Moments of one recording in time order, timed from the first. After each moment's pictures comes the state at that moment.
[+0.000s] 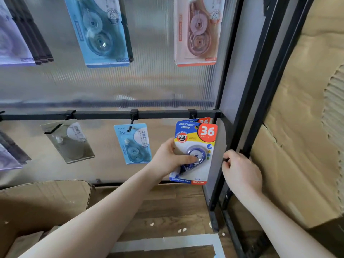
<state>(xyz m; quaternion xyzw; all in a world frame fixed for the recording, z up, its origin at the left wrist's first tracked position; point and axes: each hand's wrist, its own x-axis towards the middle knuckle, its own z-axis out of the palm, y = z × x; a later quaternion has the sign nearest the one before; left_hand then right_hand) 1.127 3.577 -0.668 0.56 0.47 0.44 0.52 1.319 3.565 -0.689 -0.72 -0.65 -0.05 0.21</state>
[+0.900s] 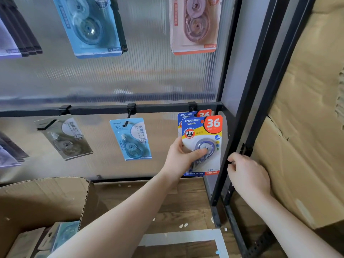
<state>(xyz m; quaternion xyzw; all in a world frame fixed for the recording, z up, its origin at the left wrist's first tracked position) 1.162 3.582 -0.693 0.50 0.42 0.52 0.55 1.334 3.564 -0.706 -0.72 -0.67 -0.02 0.18</state>
